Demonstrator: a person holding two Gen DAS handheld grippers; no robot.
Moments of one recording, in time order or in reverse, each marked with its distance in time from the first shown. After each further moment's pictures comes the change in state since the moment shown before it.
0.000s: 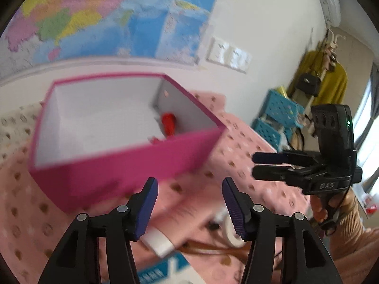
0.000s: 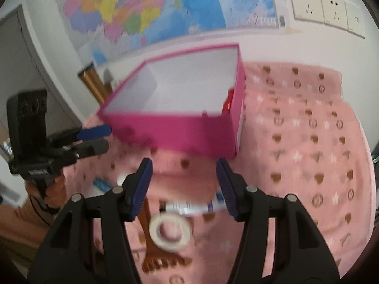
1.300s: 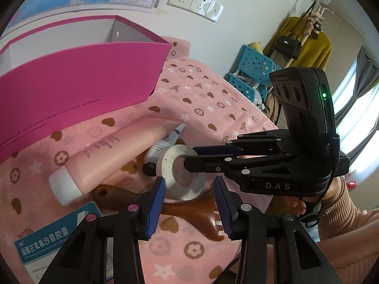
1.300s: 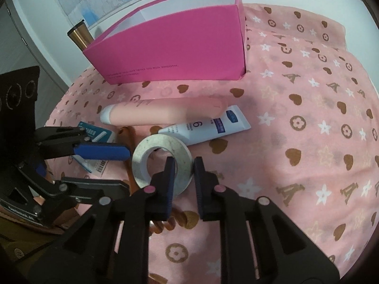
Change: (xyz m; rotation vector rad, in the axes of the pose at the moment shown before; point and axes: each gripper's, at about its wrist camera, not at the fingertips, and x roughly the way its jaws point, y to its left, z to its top) left arm 0.051 -0.053 -0.059 0.019 0.214 -0.165; right arm 0.039 0.001 -0.072 0.039 0.170 -0.015
